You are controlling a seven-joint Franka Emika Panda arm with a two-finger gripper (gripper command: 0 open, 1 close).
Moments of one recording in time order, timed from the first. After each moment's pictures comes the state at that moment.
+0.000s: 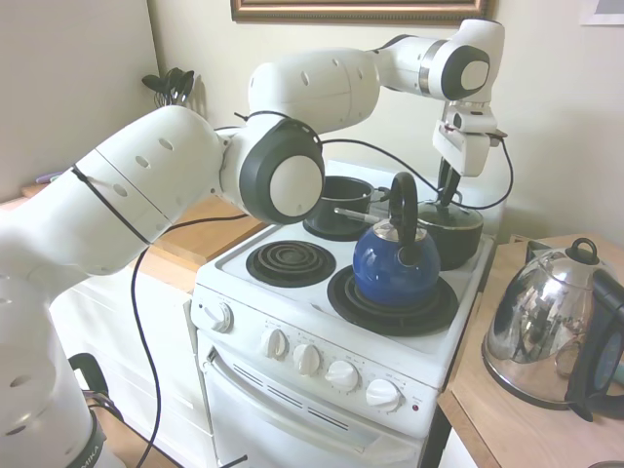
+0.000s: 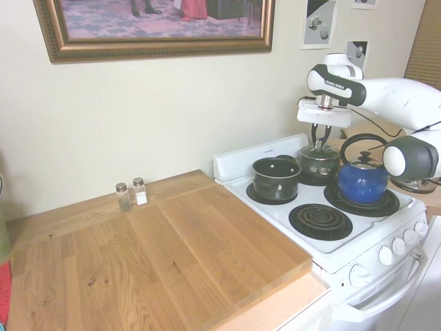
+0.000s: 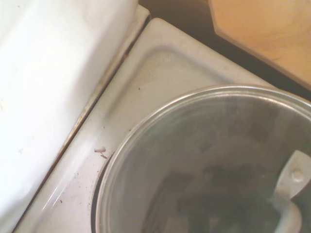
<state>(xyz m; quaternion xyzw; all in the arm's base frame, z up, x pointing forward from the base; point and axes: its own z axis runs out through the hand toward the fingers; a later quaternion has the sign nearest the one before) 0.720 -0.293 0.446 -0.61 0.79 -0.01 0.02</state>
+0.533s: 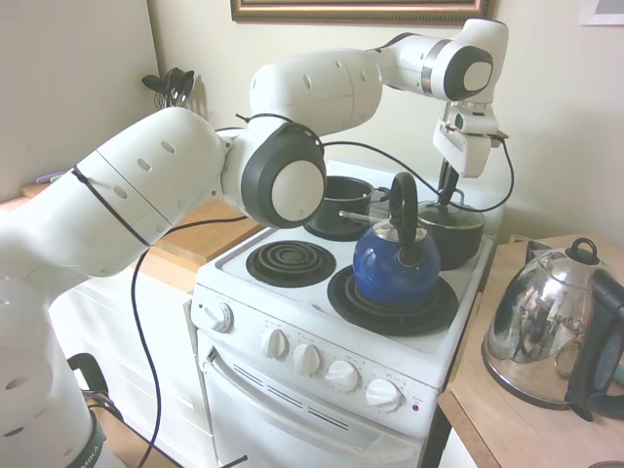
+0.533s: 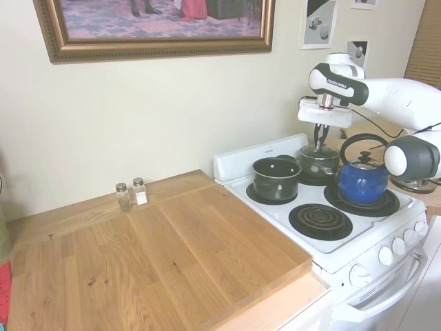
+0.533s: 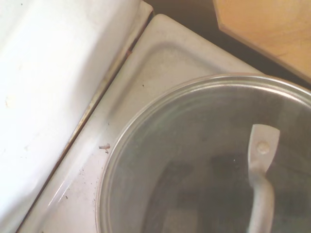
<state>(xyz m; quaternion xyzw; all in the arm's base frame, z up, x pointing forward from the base) 0.720 -0.294 0.446 -0.61 0.79 0.00 0.03</state>
